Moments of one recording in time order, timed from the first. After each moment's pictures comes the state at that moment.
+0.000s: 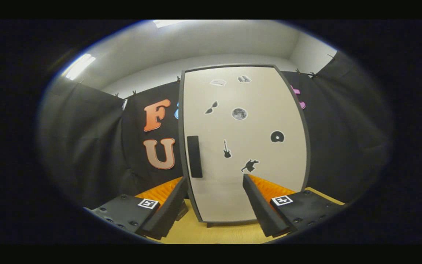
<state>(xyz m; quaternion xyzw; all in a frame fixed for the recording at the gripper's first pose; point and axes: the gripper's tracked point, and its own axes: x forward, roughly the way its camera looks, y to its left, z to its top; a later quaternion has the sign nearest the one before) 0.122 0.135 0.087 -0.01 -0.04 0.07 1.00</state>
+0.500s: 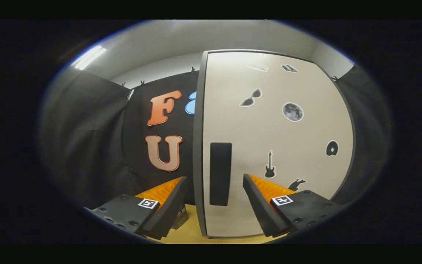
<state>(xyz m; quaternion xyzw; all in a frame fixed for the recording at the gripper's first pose) 0.235 0.198 0.082 -0.05 -0.02 0.08 1.00</state>
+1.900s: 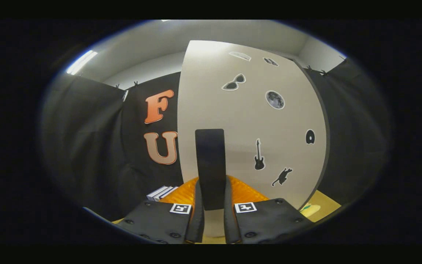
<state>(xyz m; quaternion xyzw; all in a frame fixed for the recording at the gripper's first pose) 0.123 0.141 0.075 -0.01 0.01 0.06 1.00</state>
